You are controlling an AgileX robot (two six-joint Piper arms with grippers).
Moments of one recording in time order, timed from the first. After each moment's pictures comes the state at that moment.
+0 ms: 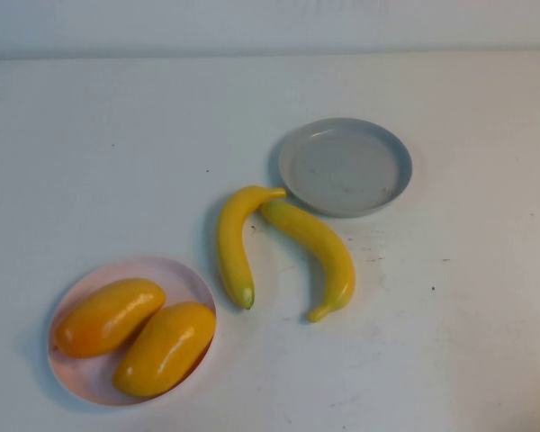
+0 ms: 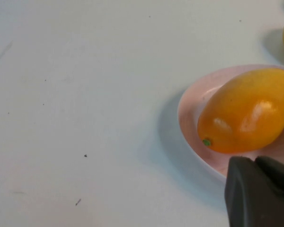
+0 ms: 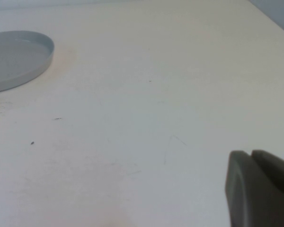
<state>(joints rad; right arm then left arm) -0.04 -0.01 0.02 -0.03 0.35 0.10 -0.12 -0.01 0.03 0.04 0.38 0.03</state>
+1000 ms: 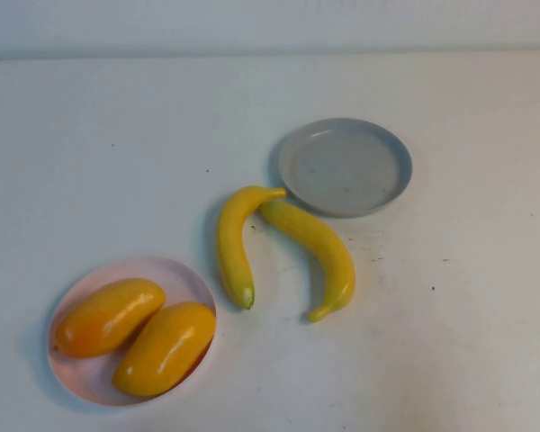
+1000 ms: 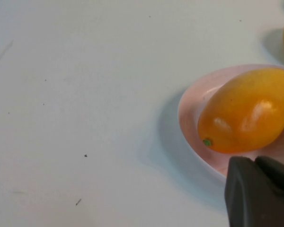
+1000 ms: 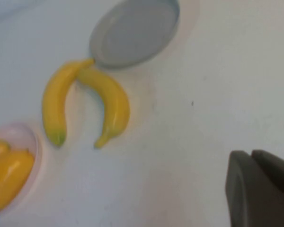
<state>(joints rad) -0.04 0.33 -0.46 0.46 0.81 0.06 -0.12 -0.01 0.03 0.04 0.38 0.03</state>
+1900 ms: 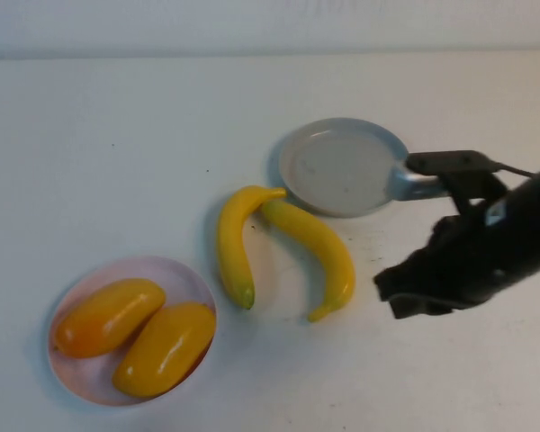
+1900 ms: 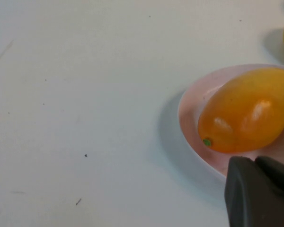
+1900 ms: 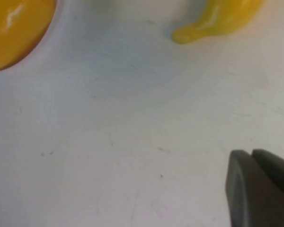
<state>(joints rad) 0.51 1.43 -1.05 0.34 0.91 0.00 -0.12 -0.01 0.03 0.04 0.38 0.03</state>
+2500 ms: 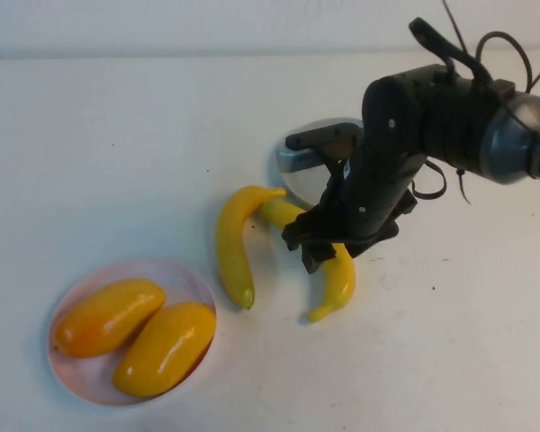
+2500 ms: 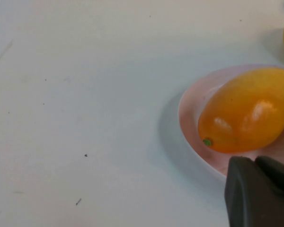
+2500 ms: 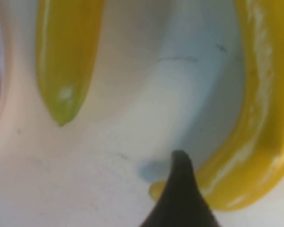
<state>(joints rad) 0.61 1.97 -1.62 0.13 1.04 0.10 -0.12 -0.01 0.03 0.04 0.38 0.03</state>
